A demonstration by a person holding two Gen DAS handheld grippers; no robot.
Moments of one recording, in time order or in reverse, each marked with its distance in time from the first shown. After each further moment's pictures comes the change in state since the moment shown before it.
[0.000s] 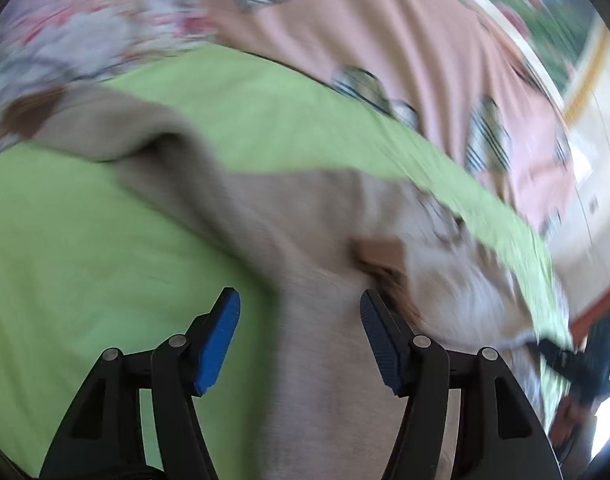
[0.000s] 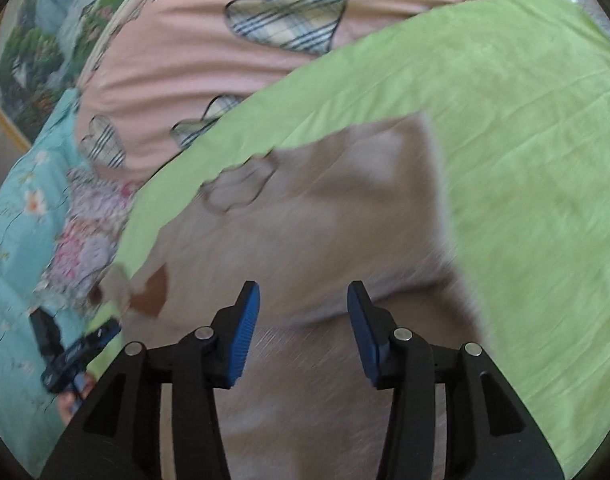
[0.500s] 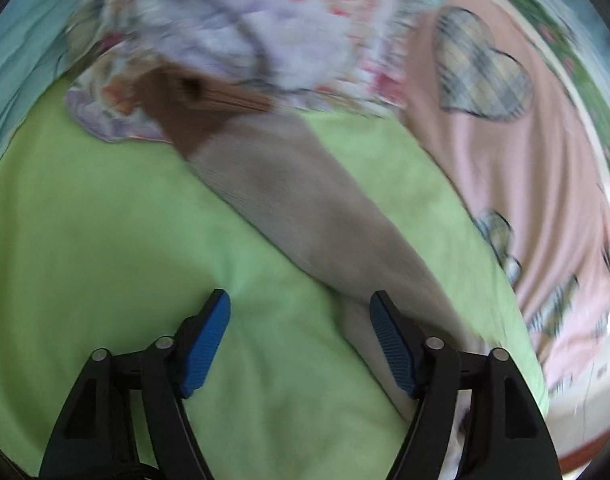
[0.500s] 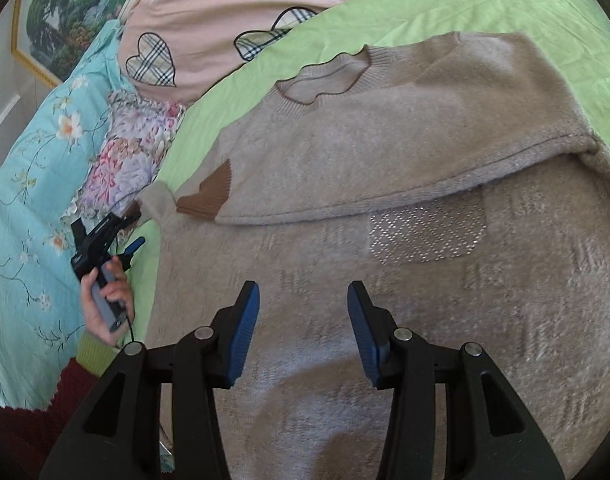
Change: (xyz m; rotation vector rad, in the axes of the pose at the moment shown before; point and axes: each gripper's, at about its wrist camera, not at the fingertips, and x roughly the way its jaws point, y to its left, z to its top) left arm 0.008 0.171 0.077 -0.448 -0.154 0.120; right arm 0.037 0.052 -0.060 -0.090 0.162 0.099
